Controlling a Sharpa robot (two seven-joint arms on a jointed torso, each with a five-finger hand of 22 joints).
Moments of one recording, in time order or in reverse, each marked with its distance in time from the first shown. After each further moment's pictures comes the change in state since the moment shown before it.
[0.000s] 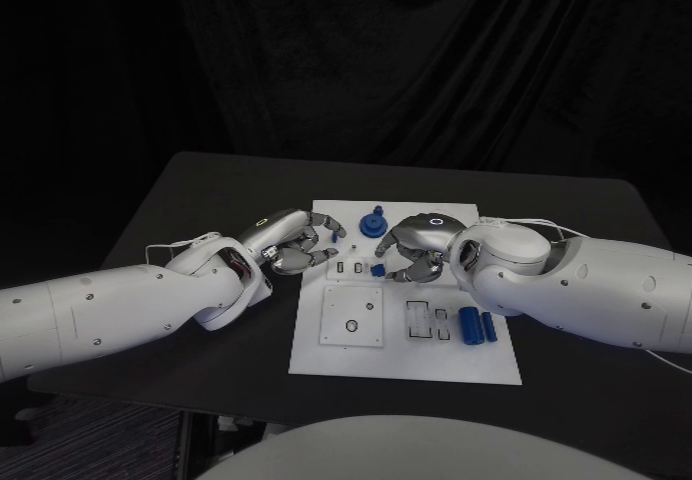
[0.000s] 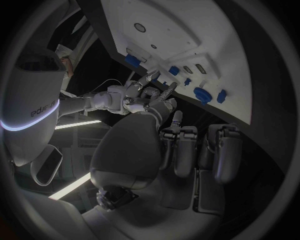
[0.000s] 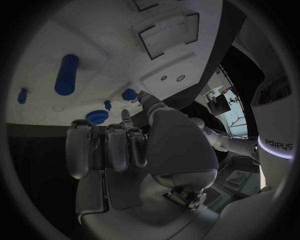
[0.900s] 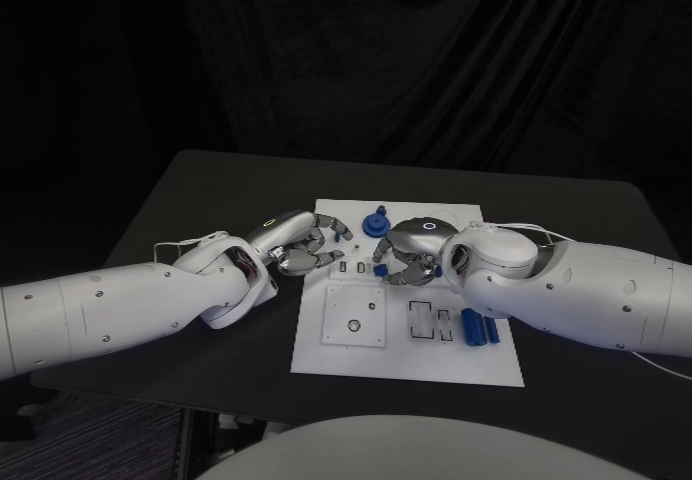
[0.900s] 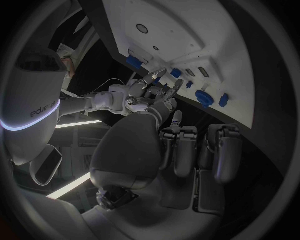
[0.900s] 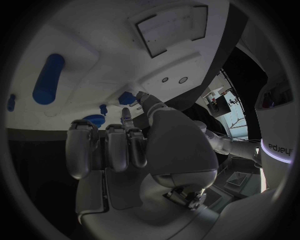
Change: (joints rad) left arm -0.001 0.013 0.000 -0.006 -0.001 0.018 0.000; left_hand 0.000 0.000 0.000 0.000 0.005 0.000 0.000 0.000 -0.003 0.000 0.000 0.000 0.000 0.000 0.000 0.000 0.000 0.000 0.000 0.000 0.000 0.000; right arm -0.020 0.048 0.000 -0.044 -0.012 0.002 -0.011; right_hand 0.008 0.008 0.006 -0.017 0.089 0.042 0.005 0.027 0.039 0.003 0.003 0.000 0.000 0.000 0.000 0.000 0.000 0.000 0.000 0.000 0.004 0.000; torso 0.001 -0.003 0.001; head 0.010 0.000
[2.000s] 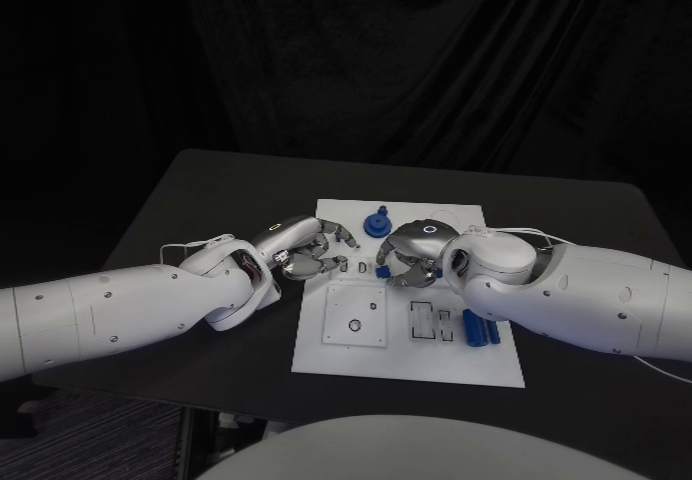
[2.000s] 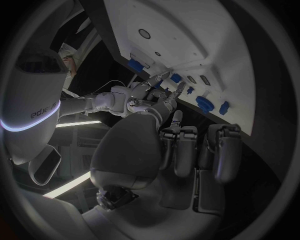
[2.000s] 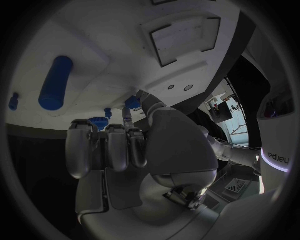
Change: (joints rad) left arm -0.013 0.014 0.000 -0.013 -0.001 0.024 0.000; left_hand 0.000 0.000 0.003 0.008 0.000 0.011 0.004 0.000 -0.005 -0.004 0.004 0.000 0.000 0.000 0.000 0.000 0.000 0.000 0.004 0.004 -0.003 0.000; right arm -0.016 0.010 0.000 -0.020 -0.070 0.002 -0.017; right_hand 0.007 0.007 -0.007 -0.021 -0.075 -0.015 -0.018 0.029 0.090 0.002 -0.003 0.000 0.001 0.000 0.000 -0.001 0.000 0.000 0.000 0.000 -0.012 0.000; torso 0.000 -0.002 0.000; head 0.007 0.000
